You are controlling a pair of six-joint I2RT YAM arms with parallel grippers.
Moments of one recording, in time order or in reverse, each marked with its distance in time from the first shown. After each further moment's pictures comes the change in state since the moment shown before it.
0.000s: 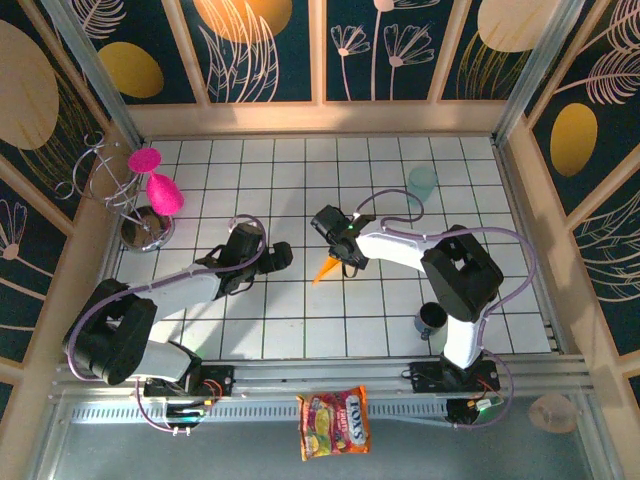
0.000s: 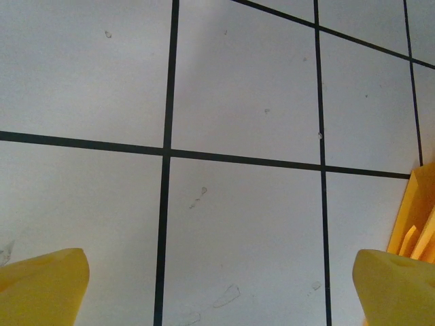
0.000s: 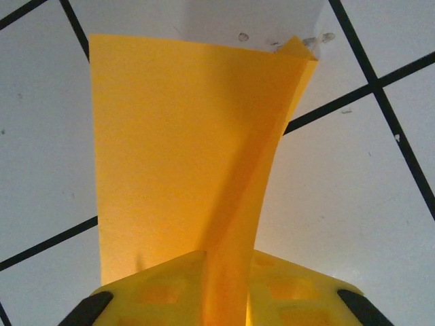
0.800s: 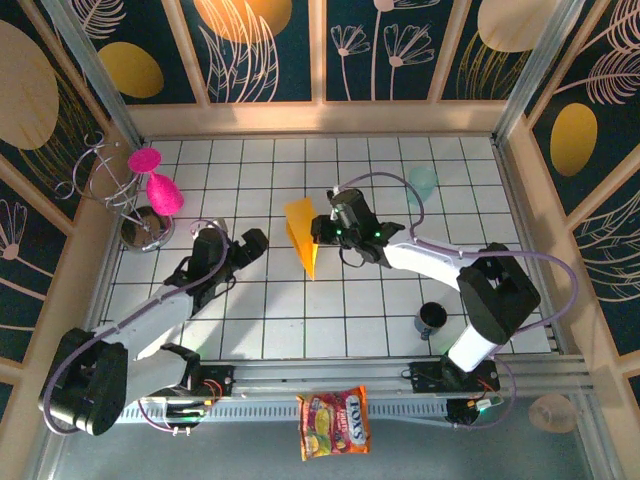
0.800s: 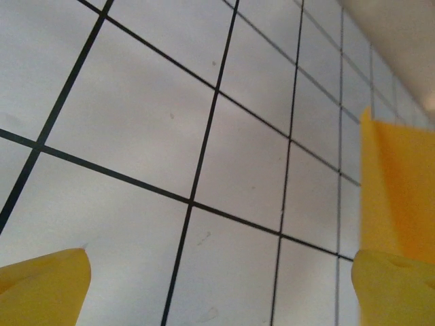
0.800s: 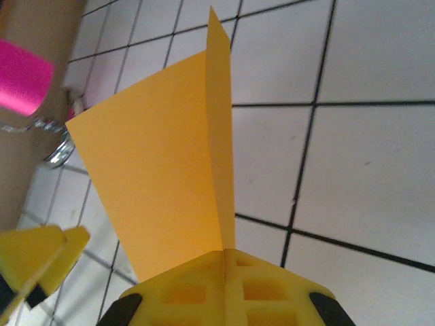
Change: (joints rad) left arm 0.165 -0.293 -0.156 0.093 0.067 -0.213; right arm -0.061 -0.218 -0.216 0.665 -0.490 -0.476
